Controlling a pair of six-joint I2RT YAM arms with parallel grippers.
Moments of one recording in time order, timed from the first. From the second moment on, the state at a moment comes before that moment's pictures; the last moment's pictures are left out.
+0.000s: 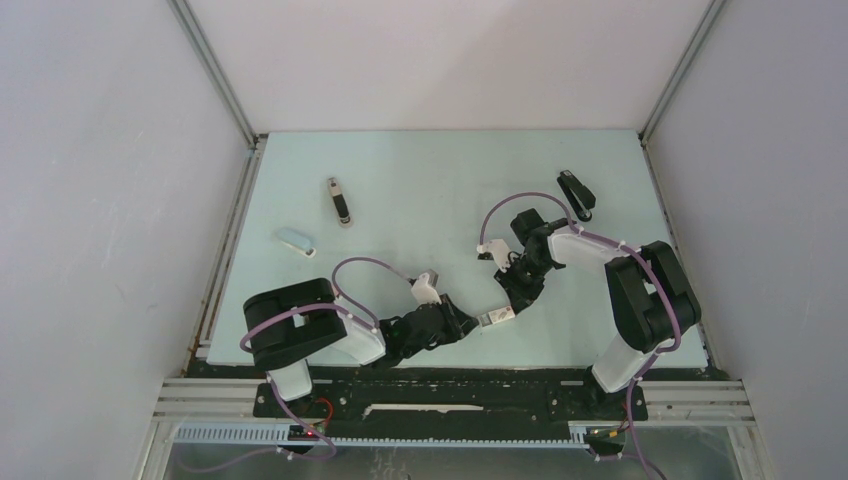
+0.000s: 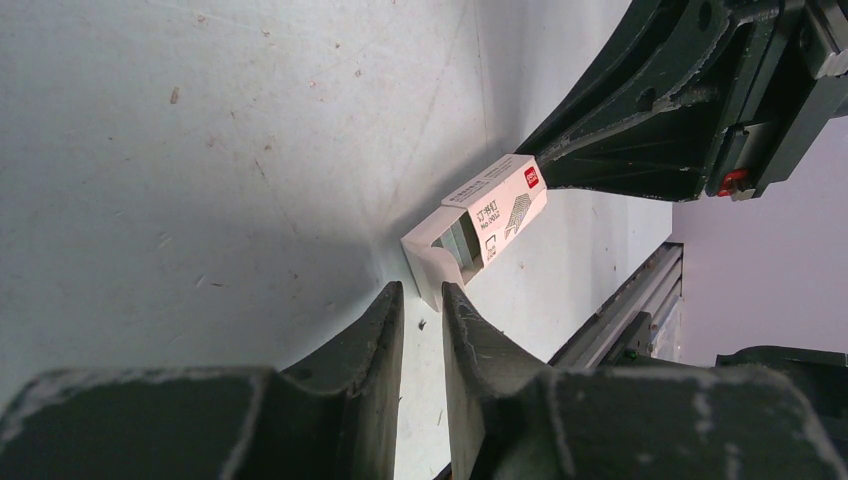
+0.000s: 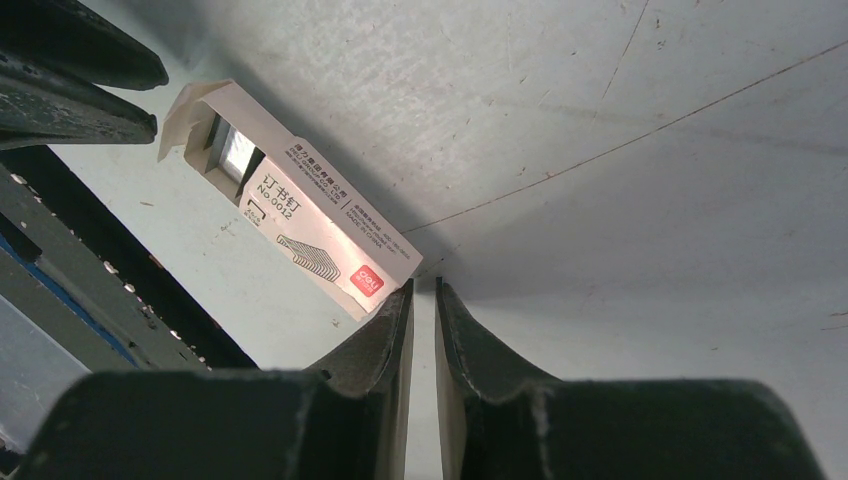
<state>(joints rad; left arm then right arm) -1.18 1.73 0.44 0.81 -0.31 -1.21 0.41 1.68 0.95 -0.77 -0.41 -0.52</state>
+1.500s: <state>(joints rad) -1.16 1.78 0.49 0.80 -0.31 -1.22 0.42 1.68 0.96 -0.77 -0.41 -0.52</state>
